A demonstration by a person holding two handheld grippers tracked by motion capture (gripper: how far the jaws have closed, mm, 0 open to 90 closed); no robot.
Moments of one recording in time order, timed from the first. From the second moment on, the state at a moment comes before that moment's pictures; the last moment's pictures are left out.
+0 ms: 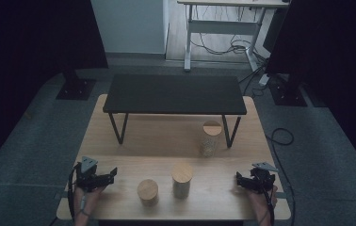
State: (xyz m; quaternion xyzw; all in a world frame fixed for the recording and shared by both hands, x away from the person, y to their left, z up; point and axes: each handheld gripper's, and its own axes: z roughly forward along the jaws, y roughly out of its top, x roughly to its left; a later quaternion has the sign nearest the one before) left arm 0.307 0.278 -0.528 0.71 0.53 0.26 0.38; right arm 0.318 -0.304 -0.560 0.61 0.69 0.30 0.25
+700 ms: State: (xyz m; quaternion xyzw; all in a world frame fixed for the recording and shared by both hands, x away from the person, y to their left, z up) left arm 0.301 0.276 -0.522 0.71 0.52 0.27 0.39; right arm 0.318 -0.304 -0.560 0.61 0.69 0.30 0.25
